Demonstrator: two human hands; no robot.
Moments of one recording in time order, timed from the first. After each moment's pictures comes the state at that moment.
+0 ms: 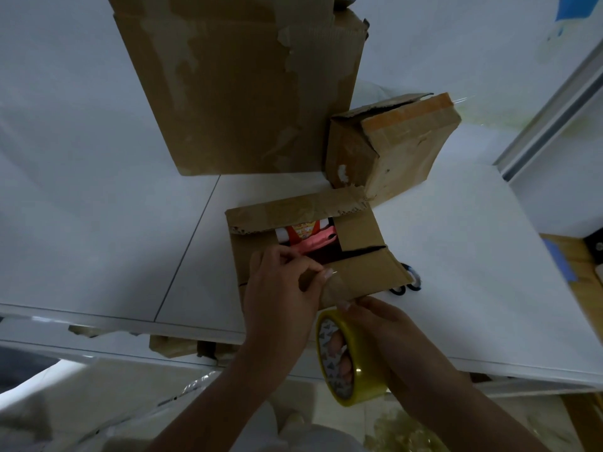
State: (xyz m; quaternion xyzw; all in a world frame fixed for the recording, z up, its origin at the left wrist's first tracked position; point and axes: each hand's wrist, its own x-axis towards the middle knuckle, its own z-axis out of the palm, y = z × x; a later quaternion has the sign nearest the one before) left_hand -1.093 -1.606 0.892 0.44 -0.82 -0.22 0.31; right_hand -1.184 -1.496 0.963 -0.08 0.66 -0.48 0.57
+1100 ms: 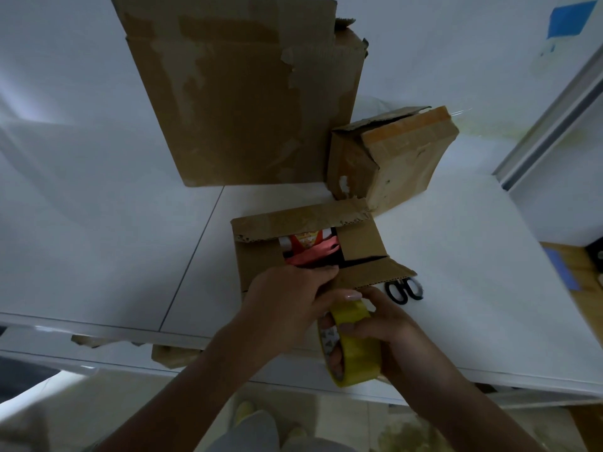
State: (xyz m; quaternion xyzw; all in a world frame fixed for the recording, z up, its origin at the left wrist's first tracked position) left_hand -1.086 -1.630 0.933 0.27 -0.94 -0.21 0.08; right_hand -1.196 -1.499 0.954 -0.18 0.55 -0.54 0.61
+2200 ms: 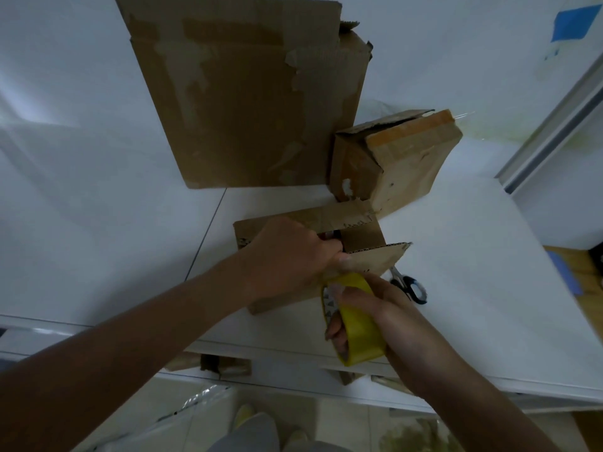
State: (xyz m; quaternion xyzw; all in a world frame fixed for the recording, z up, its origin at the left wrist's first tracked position) left_hand -1.109 -1.692 0.950 0.04 -0.98 0.10 0.17; right_hand -1.194 -1.523 0.969 -0.17 0.62 -0.53 0.55
